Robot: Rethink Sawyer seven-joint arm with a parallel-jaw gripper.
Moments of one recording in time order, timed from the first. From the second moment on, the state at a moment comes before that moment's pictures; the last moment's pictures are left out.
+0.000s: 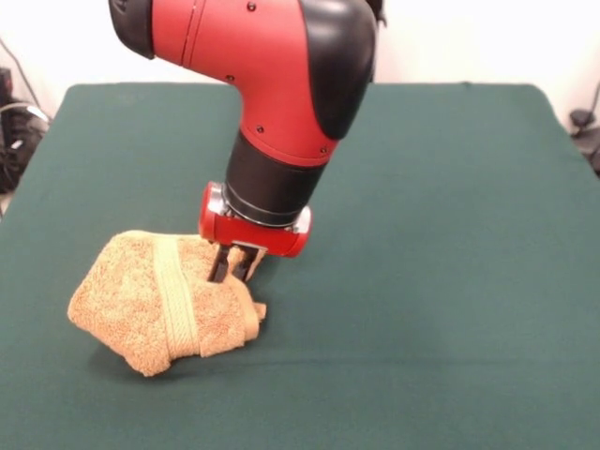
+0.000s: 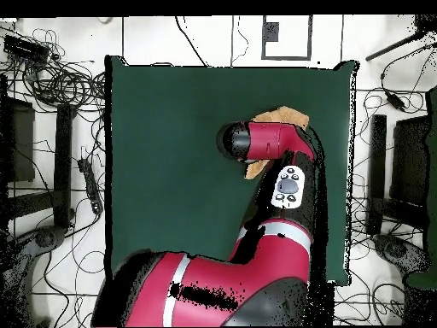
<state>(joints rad) -0.08 -0.18 -0.26 1.07 -0.14 0.59 1.70</state>
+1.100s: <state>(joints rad) -0.13 -0.26 -0.18 1.07 -0.16 0.80 1.70</state>
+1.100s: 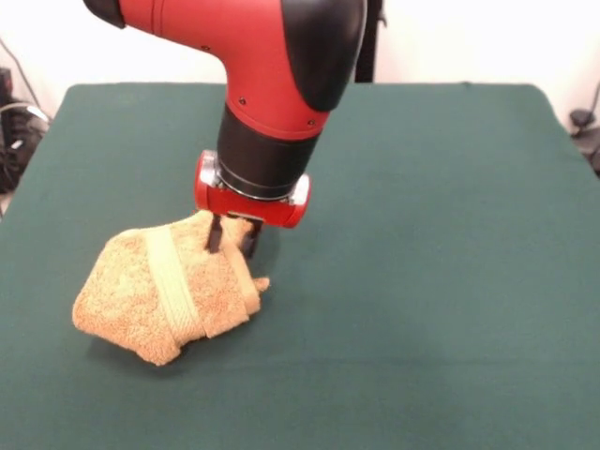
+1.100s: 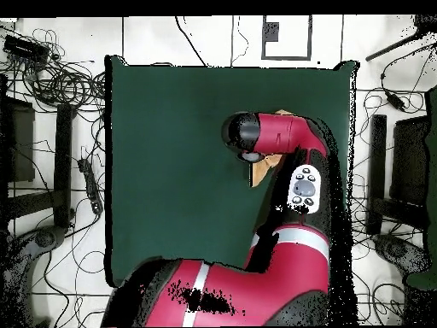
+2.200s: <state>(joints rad) -0.18 -0.30 -0.05 1.07 -0.22 0.98 1.70</state>
